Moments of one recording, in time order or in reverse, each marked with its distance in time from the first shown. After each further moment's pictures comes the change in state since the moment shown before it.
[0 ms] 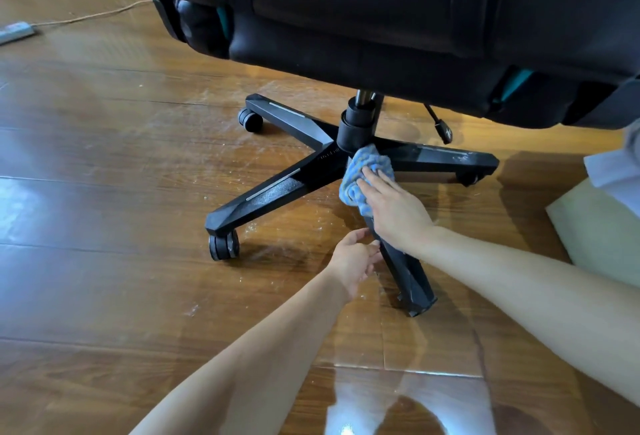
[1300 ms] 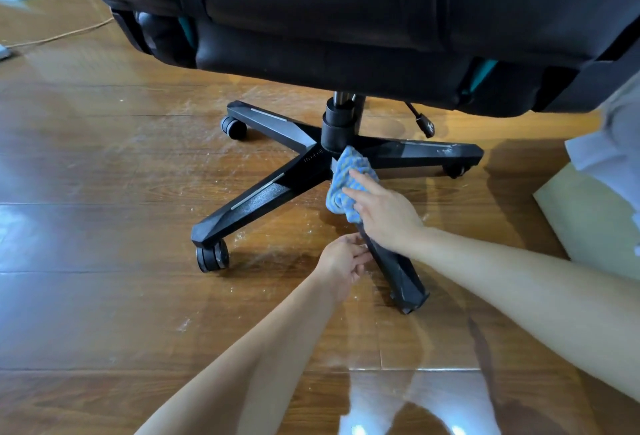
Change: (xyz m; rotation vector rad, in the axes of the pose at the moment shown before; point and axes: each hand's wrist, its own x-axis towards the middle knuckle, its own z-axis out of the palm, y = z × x) left_hand 0.013 -0.002 0.003 -0.094 0.026 -0.069; right_hand -0.013 0.001 -0.008 0.162 0.060 0.050
